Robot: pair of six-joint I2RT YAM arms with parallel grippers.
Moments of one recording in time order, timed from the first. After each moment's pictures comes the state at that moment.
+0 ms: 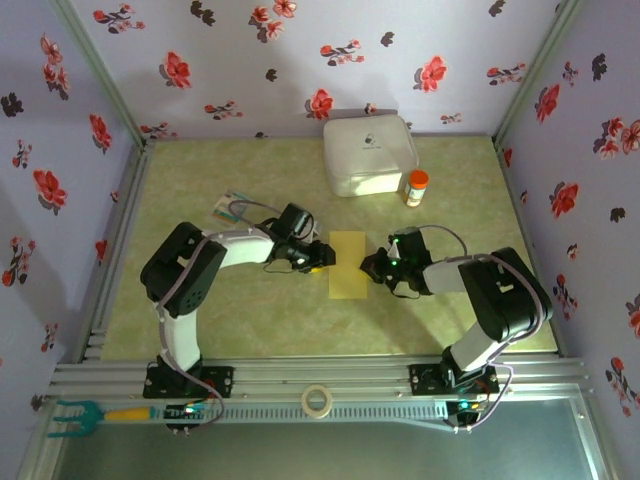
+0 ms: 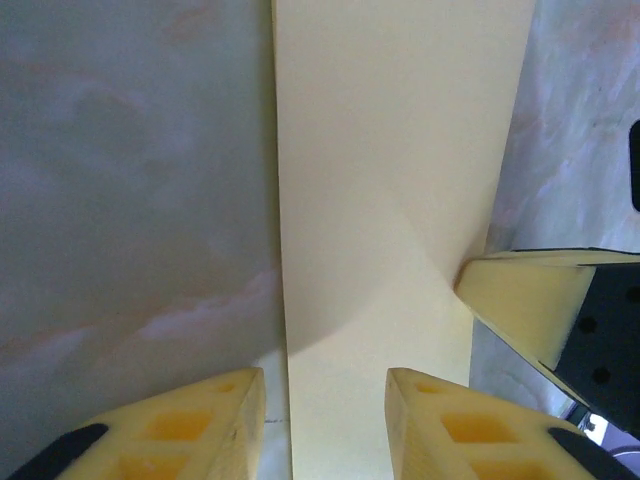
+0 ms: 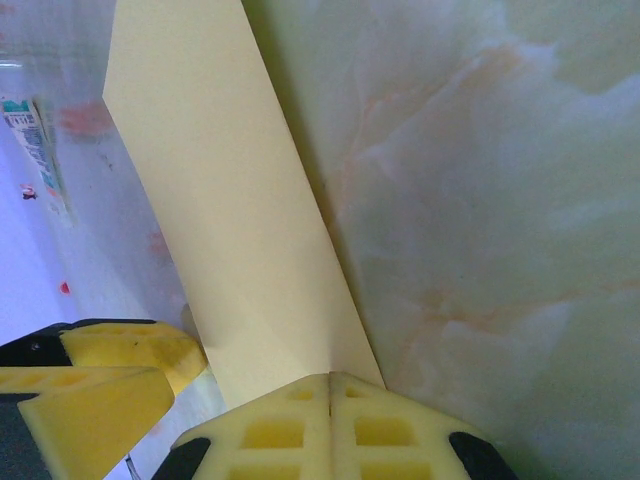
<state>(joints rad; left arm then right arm) -0.70 1.91 1.06 -0.13 0.50 -0.79 0.39 1.61 0.49 0.28 -0.51 1.03</state>
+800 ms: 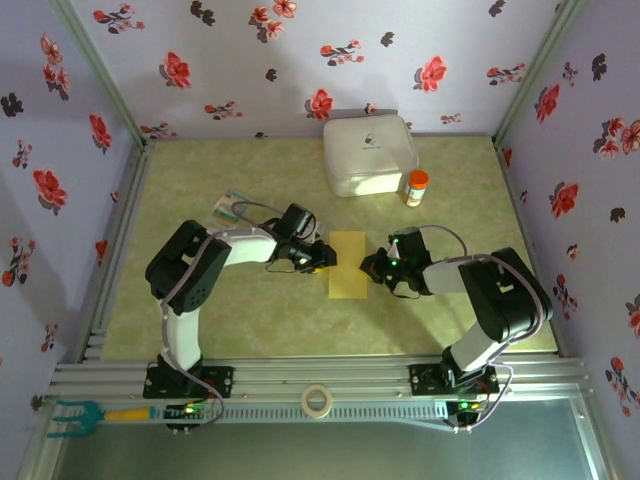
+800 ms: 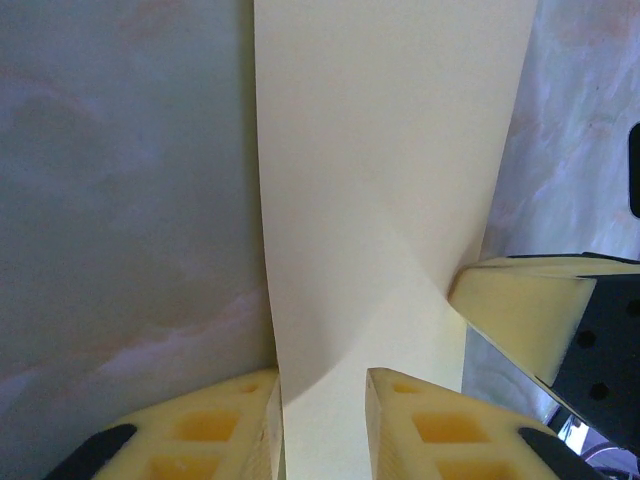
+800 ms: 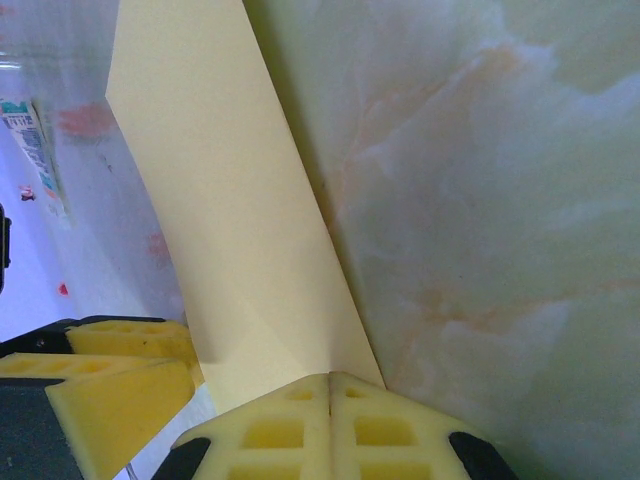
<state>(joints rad) -0.70 1.94 1.07 -0.11 0.53 -0.81 0.39 1.61 0.49 0.28 -0.51 1.03</state>
